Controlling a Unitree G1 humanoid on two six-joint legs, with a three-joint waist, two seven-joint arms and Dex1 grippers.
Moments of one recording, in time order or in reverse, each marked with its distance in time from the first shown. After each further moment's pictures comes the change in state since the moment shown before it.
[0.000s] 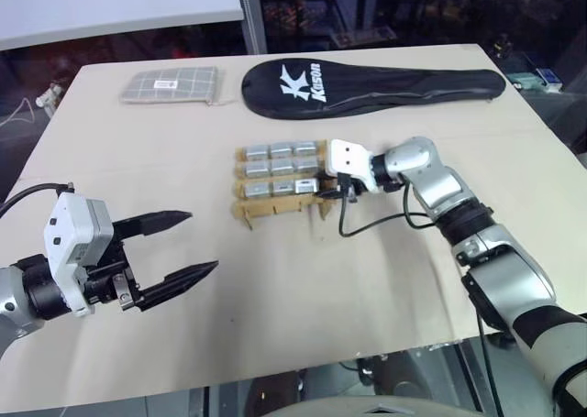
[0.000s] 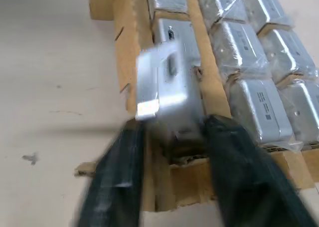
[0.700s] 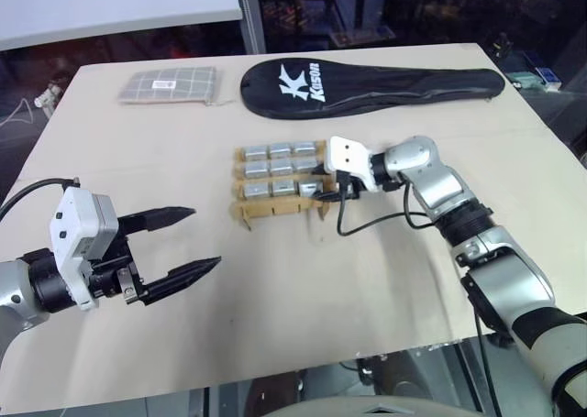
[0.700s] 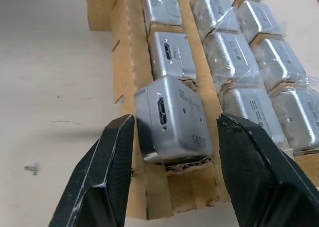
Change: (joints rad) left arm -0.031 0.015 -0.033 0.014 0.001 -0.003 0.009; right arm 0.010 0.013 -0.009 -0.036 0.000 0.032 -0.024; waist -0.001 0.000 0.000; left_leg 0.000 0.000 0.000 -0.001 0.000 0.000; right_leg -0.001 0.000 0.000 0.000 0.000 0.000
